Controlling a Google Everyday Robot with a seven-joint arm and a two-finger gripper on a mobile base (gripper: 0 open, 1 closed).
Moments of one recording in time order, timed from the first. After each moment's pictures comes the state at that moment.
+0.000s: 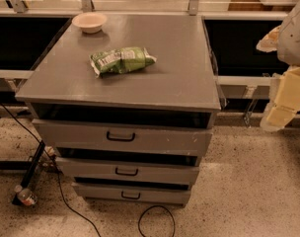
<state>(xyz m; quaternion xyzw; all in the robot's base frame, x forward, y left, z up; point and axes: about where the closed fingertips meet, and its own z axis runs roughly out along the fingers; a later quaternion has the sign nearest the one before) 0.438 -0.217 0.976 -0.60 0.78 -0.03 0.16</state>
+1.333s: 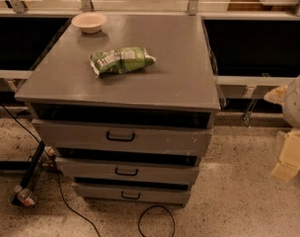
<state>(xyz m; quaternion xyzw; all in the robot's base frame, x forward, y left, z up) 0.395 -0.245 0.886 -0.58 0.80 -0.01 0.14</state>
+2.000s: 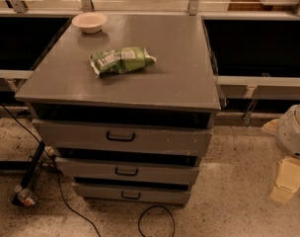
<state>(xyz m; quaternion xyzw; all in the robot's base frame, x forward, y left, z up) 0.378 -0.271 0.807 -0.57 0.82 0.03 0.08</state>
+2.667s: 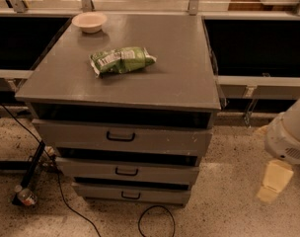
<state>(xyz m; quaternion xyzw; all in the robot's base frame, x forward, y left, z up) 0.388 -0.263 0.774 -0.56 0.83 0.06 0.07</state>
